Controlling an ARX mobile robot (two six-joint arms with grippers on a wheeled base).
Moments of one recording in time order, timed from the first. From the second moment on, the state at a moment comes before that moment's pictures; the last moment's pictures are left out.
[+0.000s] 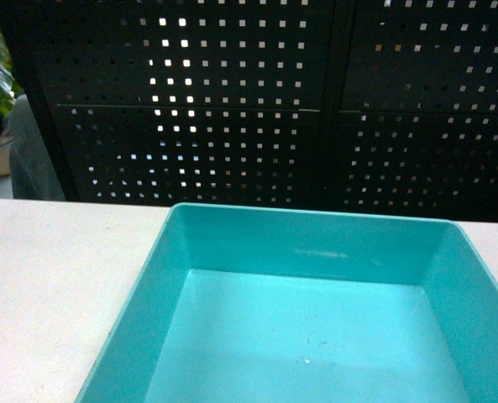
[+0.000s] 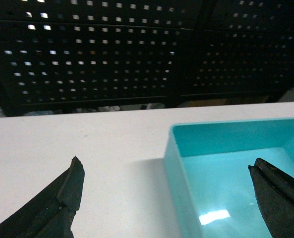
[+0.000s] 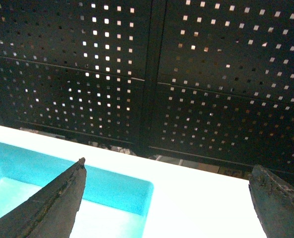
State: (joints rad) left arm -0.05 0.99 0.49 0.17 0.26 -0.06; right arm 0.12 0.95 0.31 0.56 -0.03 -0.07
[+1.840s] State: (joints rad) left arm -0.41 1.69 0.76 0.09 -0.12 -0.24; right arm 0.13 1.83 0.34 0.97 0.02 -0.18
